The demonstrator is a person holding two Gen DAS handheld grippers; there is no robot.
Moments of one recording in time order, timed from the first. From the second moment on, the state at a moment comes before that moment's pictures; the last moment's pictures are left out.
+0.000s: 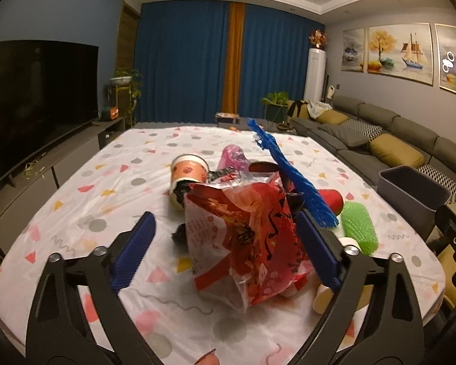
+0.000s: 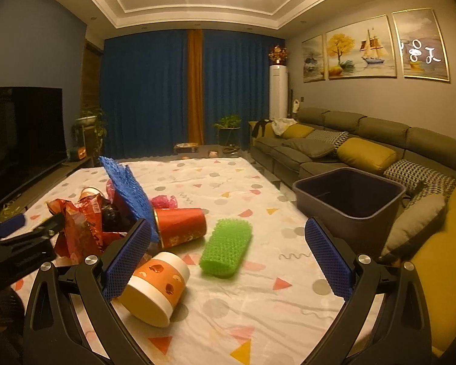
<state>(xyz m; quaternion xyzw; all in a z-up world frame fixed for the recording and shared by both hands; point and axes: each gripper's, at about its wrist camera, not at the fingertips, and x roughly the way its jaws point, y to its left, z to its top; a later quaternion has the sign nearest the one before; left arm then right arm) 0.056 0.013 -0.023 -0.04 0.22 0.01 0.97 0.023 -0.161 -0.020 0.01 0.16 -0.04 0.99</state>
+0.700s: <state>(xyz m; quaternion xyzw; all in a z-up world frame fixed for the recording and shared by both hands) 0.084 0.023 -0.047 -0.07 0.27 -0.03 0.96 0.058 -0.135 -0.046 0.01 0.20 0.05 0.98</state>
